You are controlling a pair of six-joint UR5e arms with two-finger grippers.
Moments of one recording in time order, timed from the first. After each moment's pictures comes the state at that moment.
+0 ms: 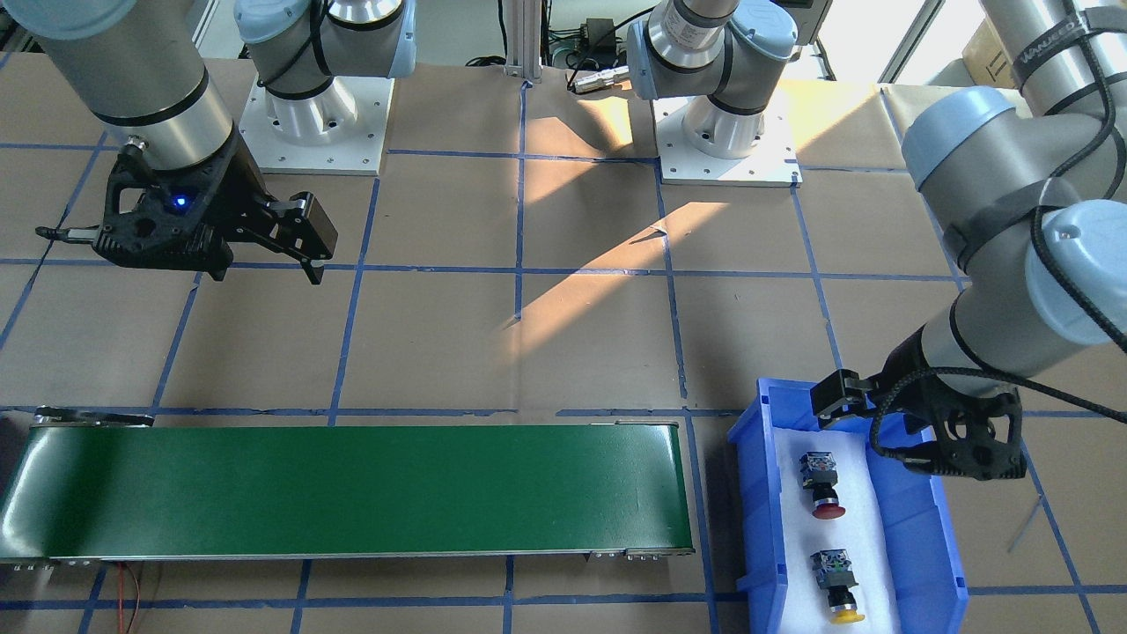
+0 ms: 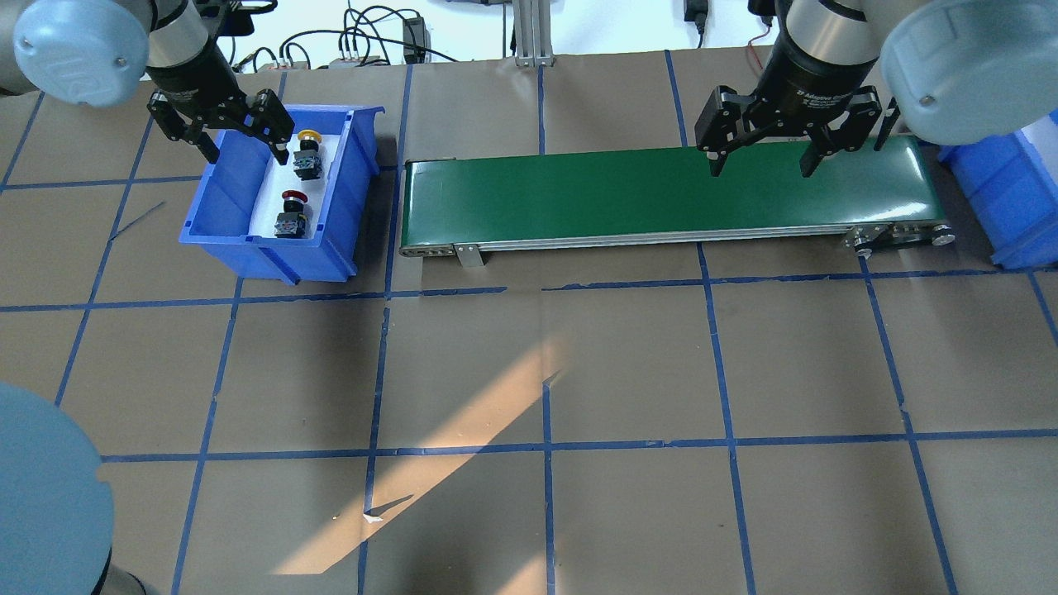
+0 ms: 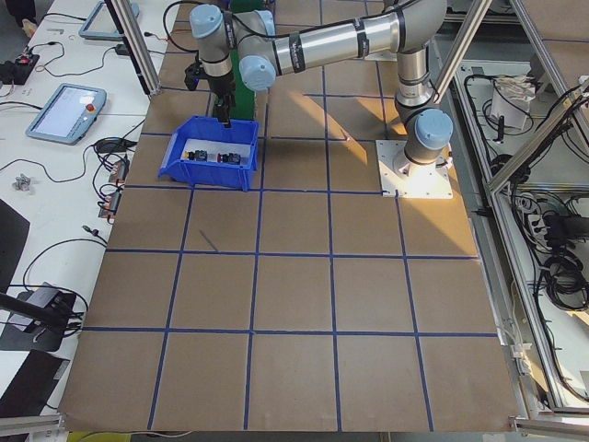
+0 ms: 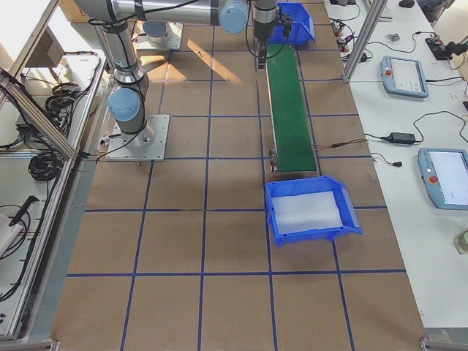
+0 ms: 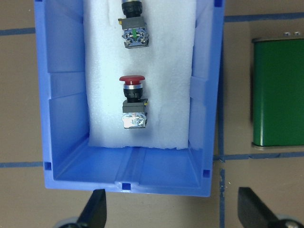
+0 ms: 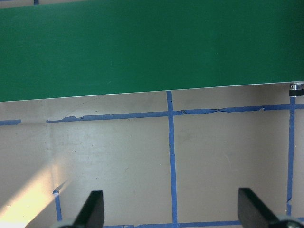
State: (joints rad) left arm -1.39 -1.98 -1.39 -1.38 1.60 0.26; right arm 1.58 -1.49 1.56 -1.67 -1.54 0.05
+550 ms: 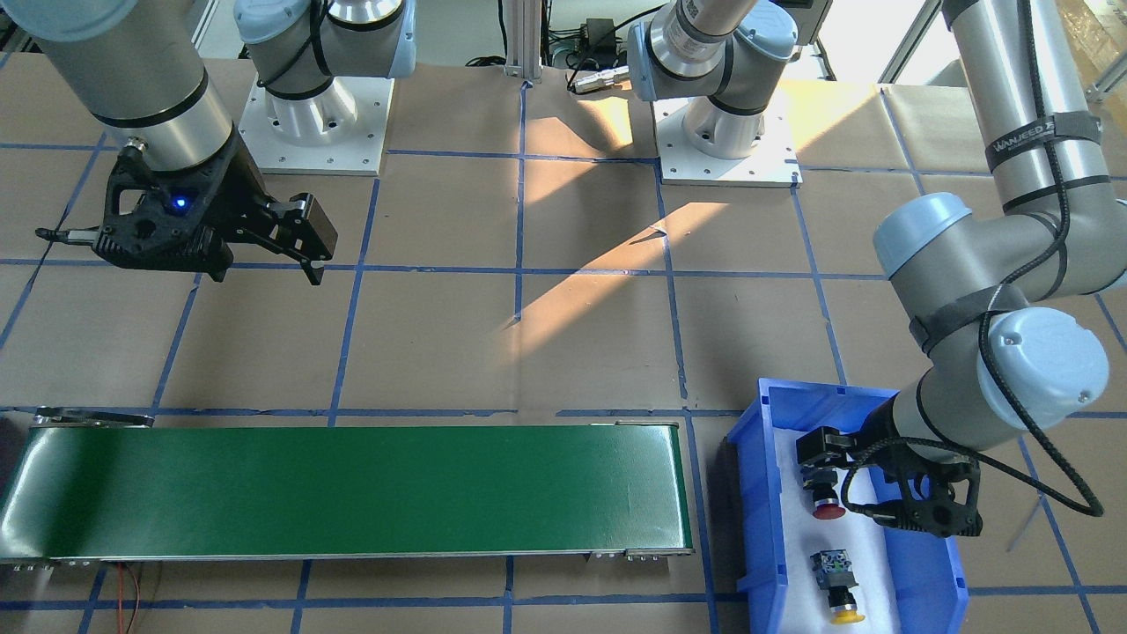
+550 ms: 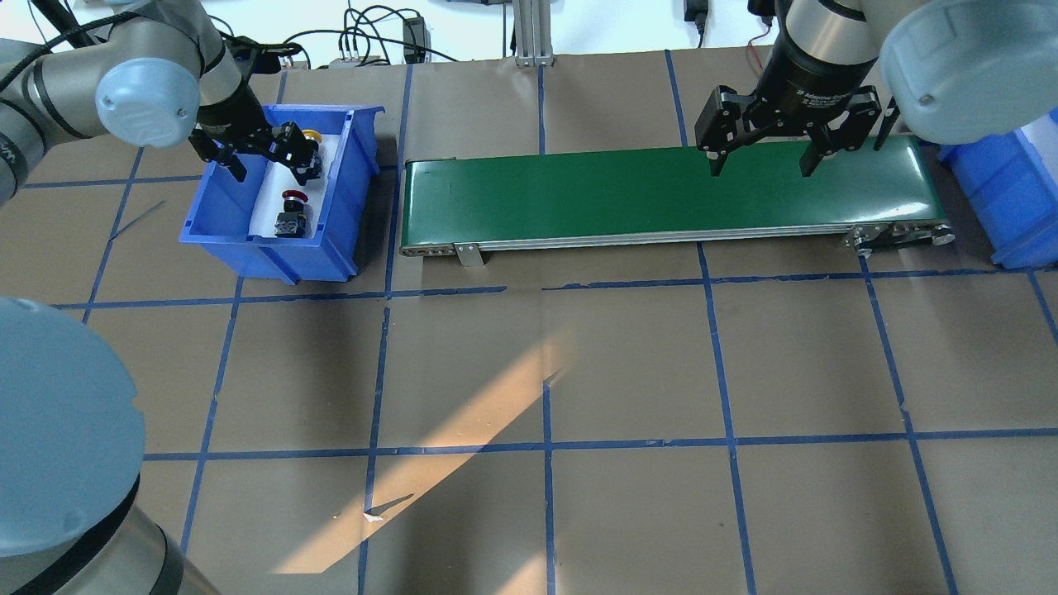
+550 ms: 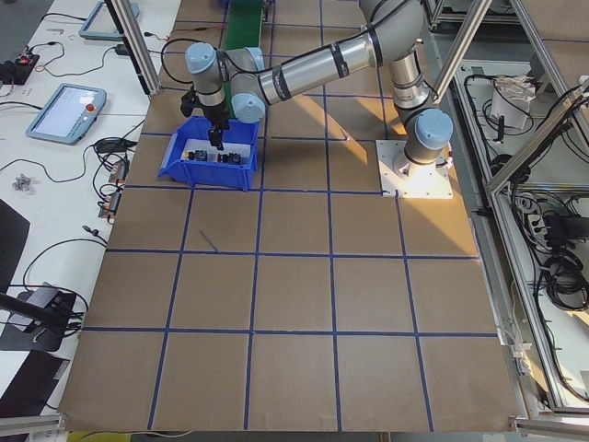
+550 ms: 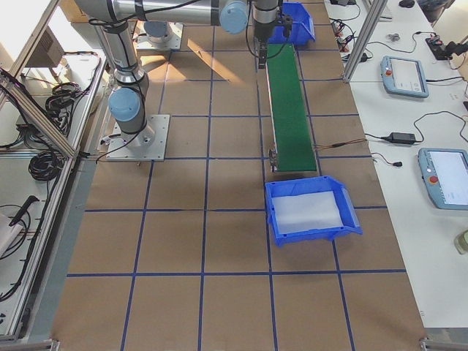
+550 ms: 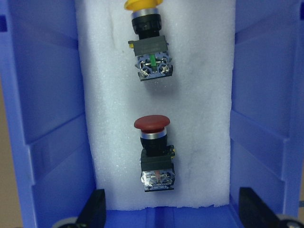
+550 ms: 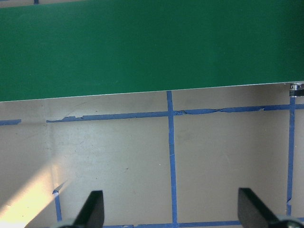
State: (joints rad) left arm -1.38 -2.09 -1.42 -1.24 1.60 0.30; right arm 1.58 -1.49 1.56 -1.67 -1.54 0.05
